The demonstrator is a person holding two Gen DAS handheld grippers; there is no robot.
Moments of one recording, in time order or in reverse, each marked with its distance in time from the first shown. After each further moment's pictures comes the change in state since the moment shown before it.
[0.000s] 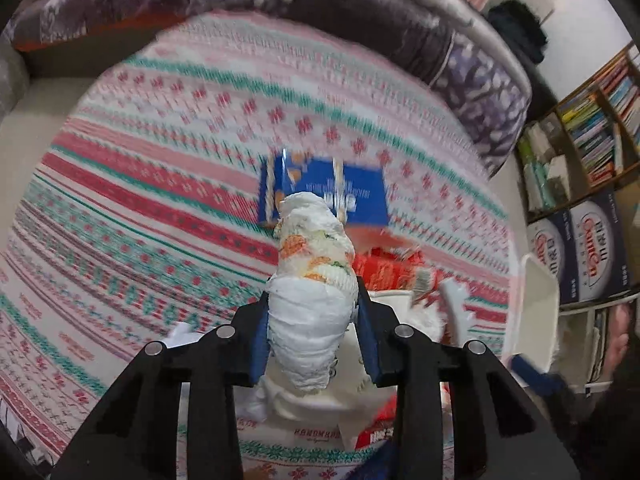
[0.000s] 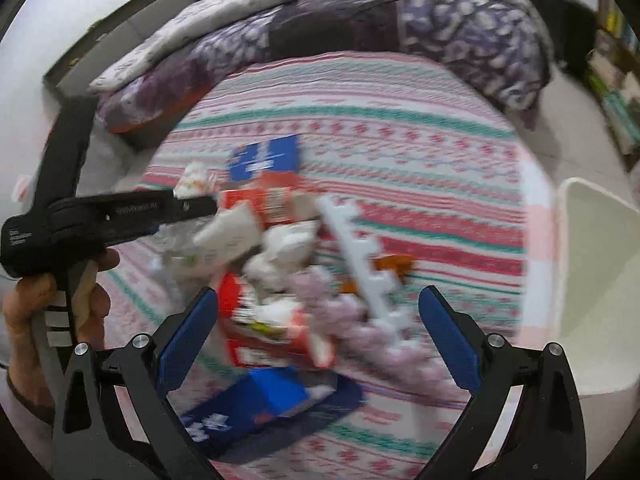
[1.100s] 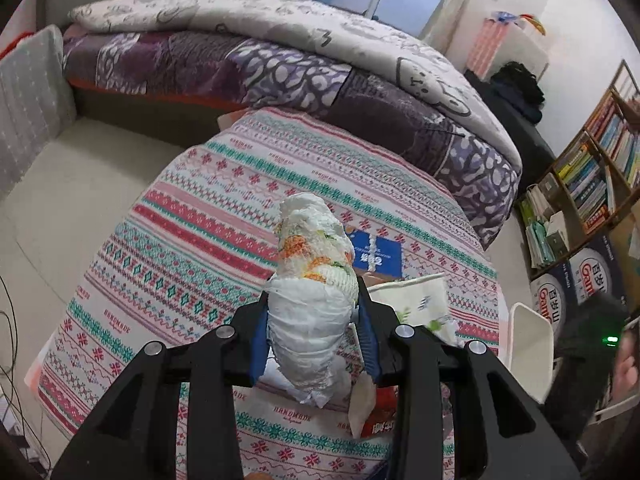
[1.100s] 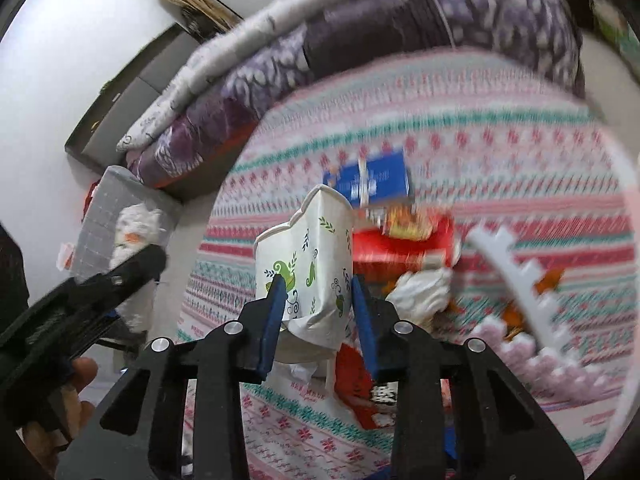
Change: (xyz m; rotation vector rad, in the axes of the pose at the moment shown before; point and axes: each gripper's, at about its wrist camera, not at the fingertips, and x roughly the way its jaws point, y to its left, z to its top) left arm -0.096 0.026 -0.017 -0.018 -0.276 0.070; right arm 0.017 0.062 0.023 0.128 -0.169 0.111
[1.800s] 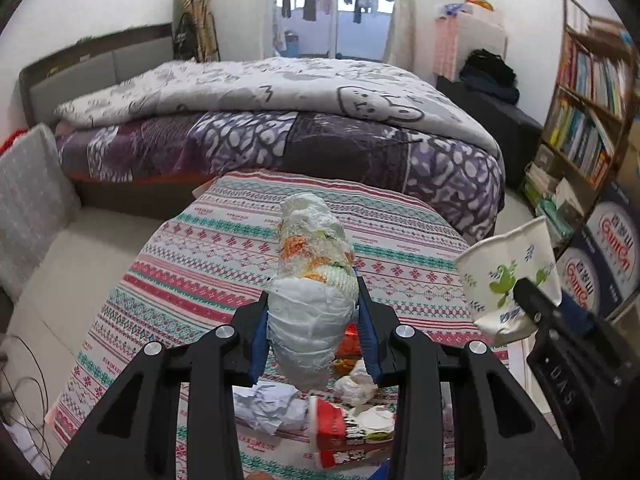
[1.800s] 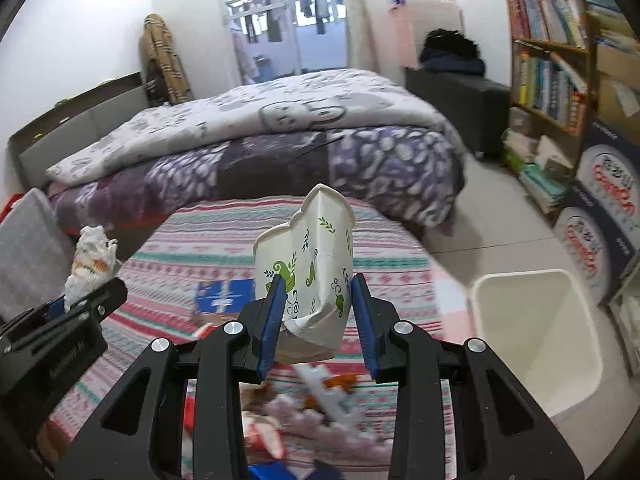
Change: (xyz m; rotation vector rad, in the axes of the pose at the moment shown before) left arm -0.003 -0.106 -0.029 0.241 -0.198 0.103; right arm -0.096 -0.052 0.013 -0.134 -0.376 -0.425
